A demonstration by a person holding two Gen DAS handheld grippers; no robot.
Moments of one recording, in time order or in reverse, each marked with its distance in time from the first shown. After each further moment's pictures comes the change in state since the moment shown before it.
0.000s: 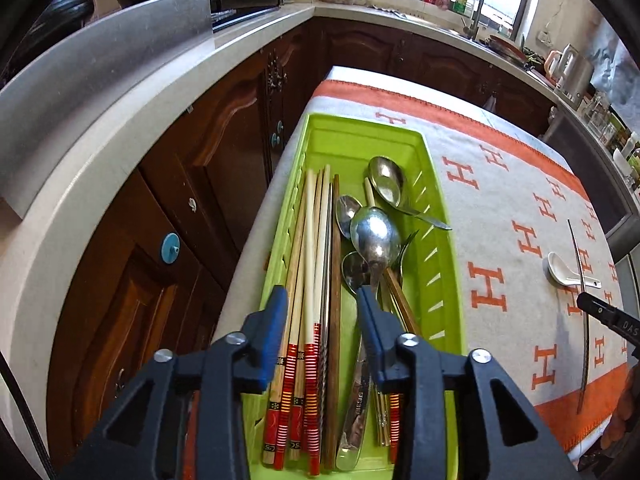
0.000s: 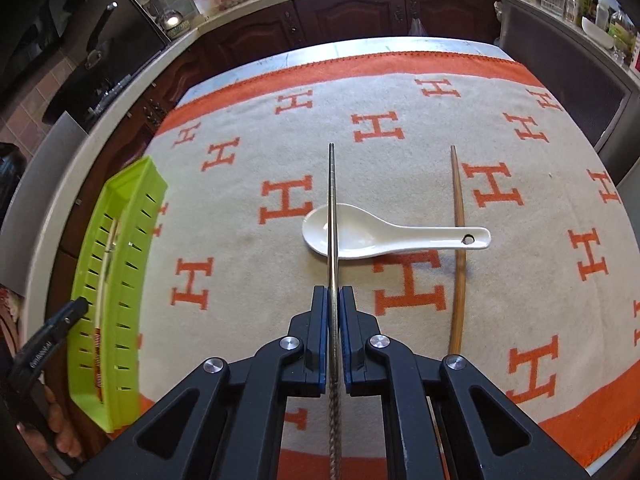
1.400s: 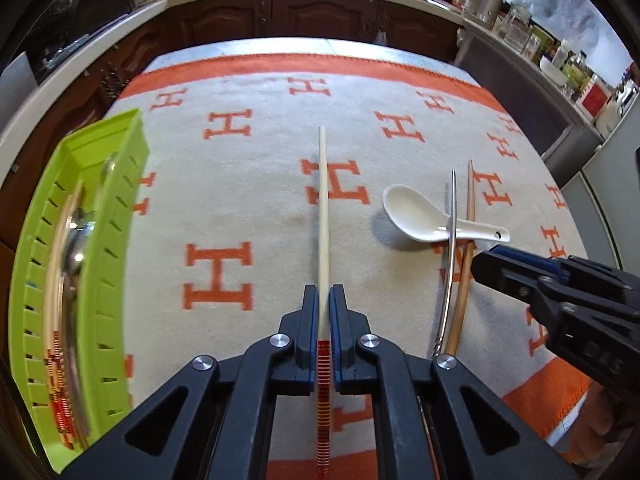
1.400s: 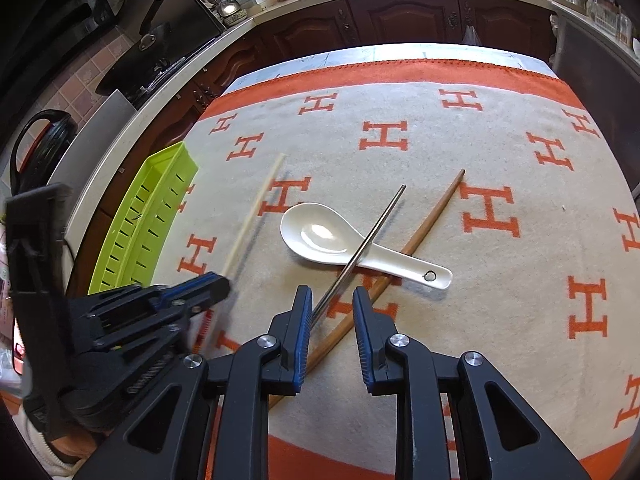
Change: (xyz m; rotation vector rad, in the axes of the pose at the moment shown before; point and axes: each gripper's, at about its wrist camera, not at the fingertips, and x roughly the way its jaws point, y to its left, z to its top) left arm 0.029 -0.198 -0.021 0.229 0.110 -0.174; right arm -0.006 -0.054 0.007 -0.161 0.021 0.166
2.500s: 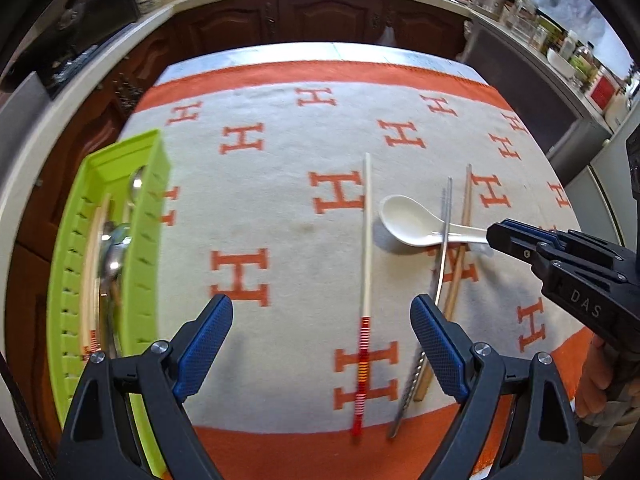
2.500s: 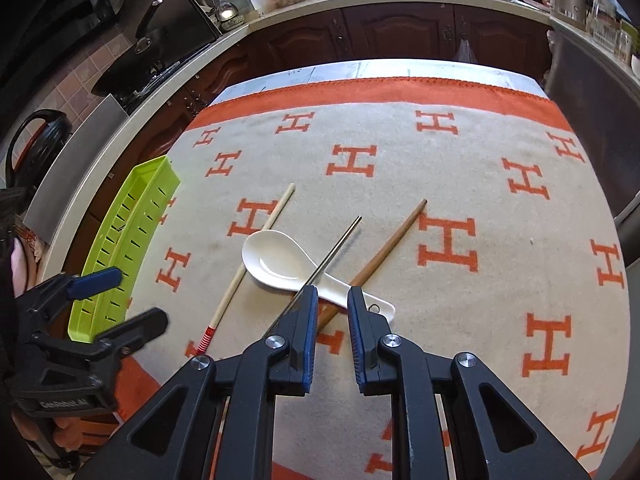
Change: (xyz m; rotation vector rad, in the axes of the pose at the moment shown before) left arm -0.015 -0.017 0.013 0.033 0.064 0.058; right arm -0.011 -0.029 0.017 -0.029 -0.026 -0.032
